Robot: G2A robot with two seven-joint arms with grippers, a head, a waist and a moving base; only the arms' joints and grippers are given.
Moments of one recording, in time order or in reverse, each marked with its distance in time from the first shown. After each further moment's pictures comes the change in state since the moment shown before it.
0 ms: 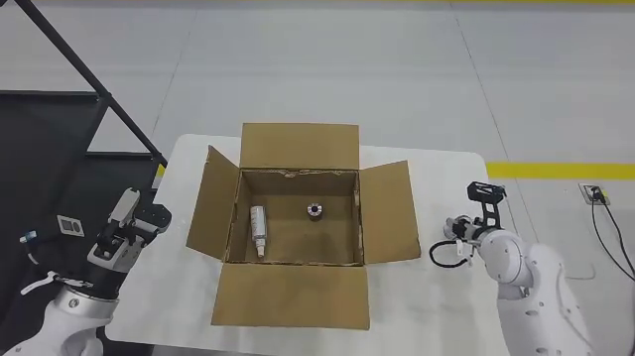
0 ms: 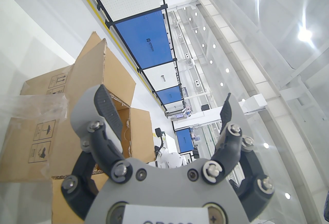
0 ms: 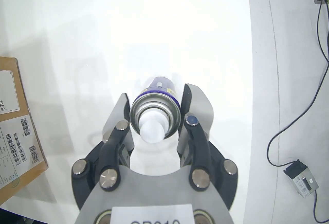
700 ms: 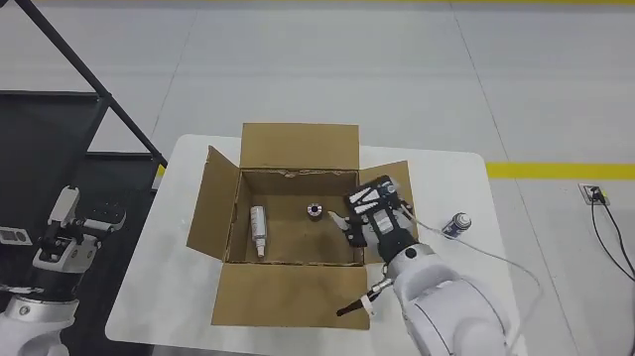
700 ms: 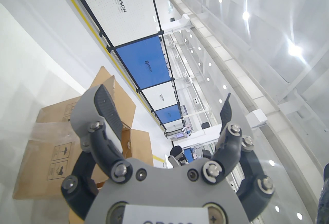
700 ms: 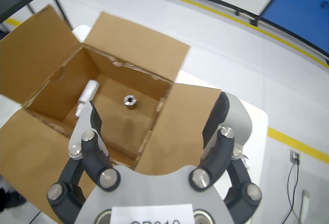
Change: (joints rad) left arm 0.011 0.007 -0.140 0.059 -0.079 -0.030 0.038; right arm -0.004 -0.047 -0.593 -0.605 -0.256 -0.051 -0.010
